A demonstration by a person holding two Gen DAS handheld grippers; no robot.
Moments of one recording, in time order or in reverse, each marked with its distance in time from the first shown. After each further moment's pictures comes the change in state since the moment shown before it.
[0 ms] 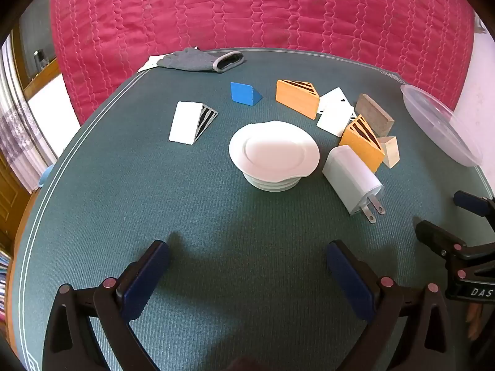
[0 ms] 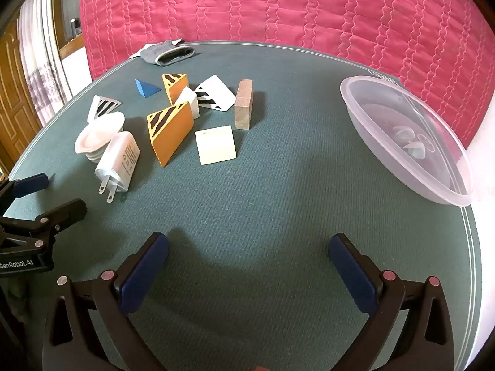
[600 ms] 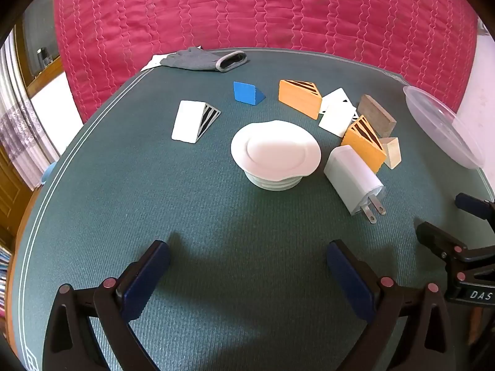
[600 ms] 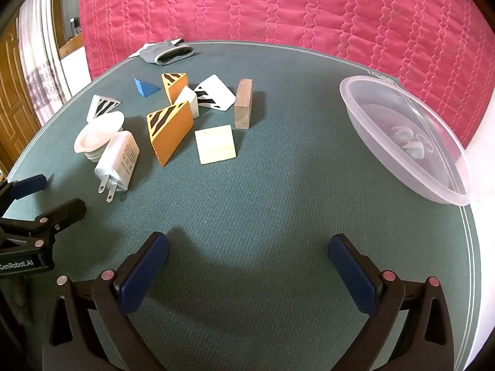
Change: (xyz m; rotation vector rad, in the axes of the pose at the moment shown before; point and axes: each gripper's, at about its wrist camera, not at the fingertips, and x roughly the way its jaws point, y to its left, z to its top) left arm -0.001 0.002 -0.002 -0.008 -0.002 0.006; right arm 0.000 0.001 0.000 -0.005 -0.003 -0.007
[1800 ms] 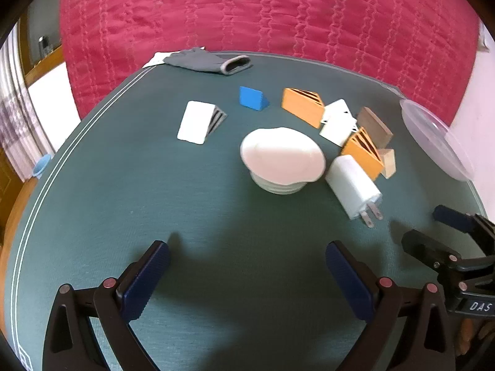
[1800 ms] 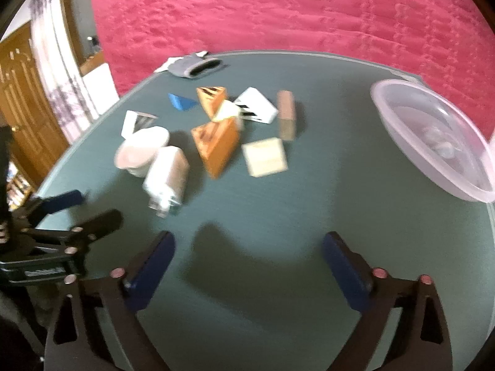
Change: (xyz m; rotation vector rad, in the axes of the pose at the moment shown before) left arm -0.006 0.016 0.001 -0.053 -0.015 -0.050; right arm -0.010 0.016 0.005 0.038 -0.041 0.187
